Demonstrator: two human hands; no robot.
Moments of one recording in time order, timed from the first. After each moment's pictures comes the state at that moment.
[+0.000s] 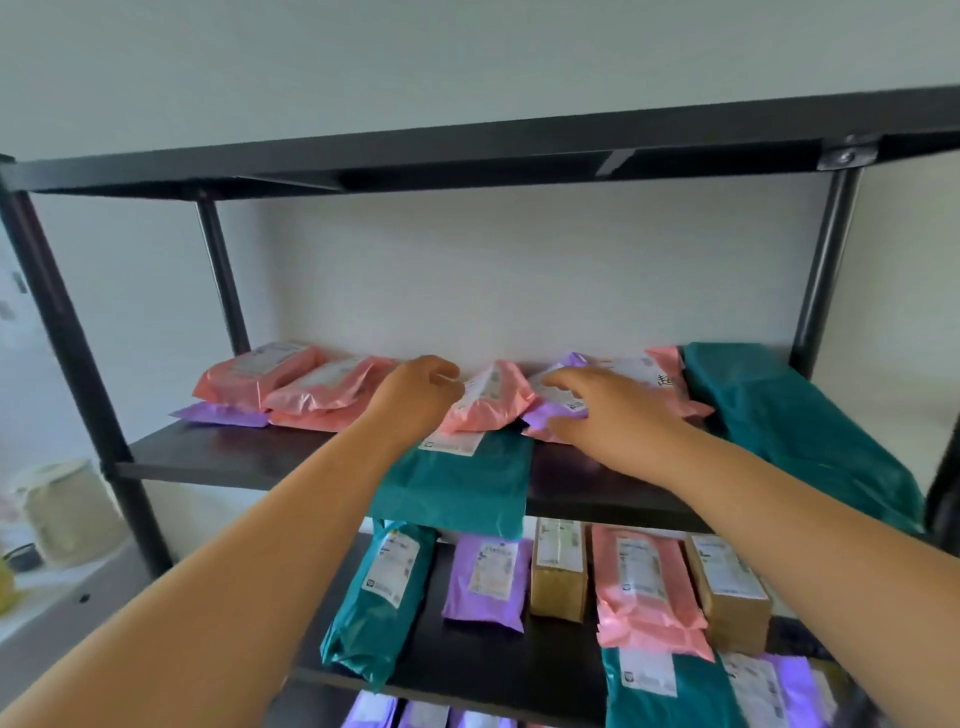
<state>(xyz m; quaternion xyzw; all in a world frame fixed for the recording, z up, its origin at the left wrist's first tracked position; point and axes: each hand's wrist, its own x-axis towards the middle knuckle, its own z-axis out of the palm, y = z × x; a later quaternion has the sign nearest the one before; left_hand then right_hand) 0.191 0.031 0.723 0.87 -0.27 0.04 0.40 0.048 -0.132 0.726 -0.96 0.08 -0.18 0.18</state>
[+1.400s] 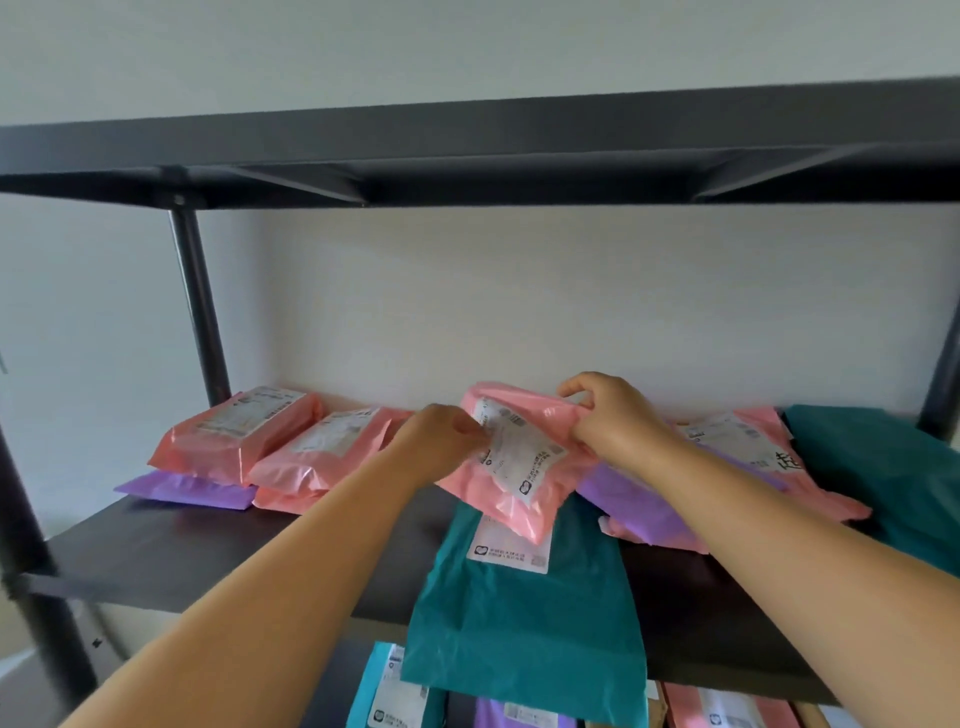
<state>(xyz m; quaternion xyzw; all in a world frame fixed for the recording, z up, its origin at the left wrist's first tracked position) 0.364 0.005 0.706 0.88 -0.30 -0.03 0.36 0.255 -0.167 0.722 -0.90 0.21 -0.24 0.29</state>
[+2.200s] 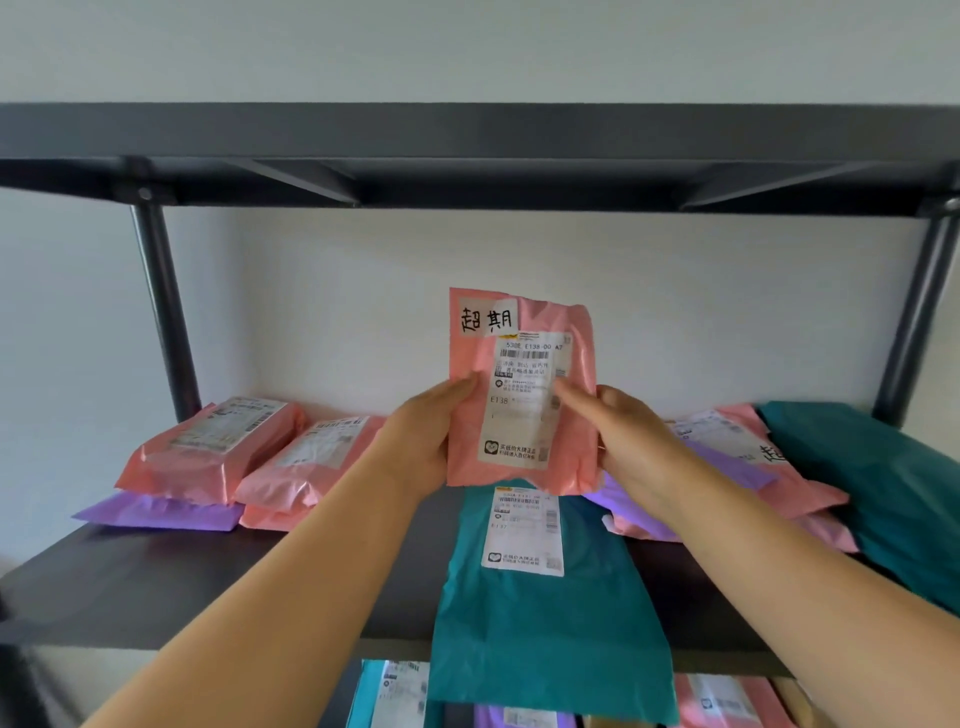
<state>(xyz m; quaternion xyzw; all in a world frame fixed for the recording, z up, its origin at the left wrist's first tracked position) 0.376 0.011 0.713 0.46 -0.26 -0.35 0.77 0.235 -0.130 0.717 -0.74 0.18 -0.25 0.59</state>
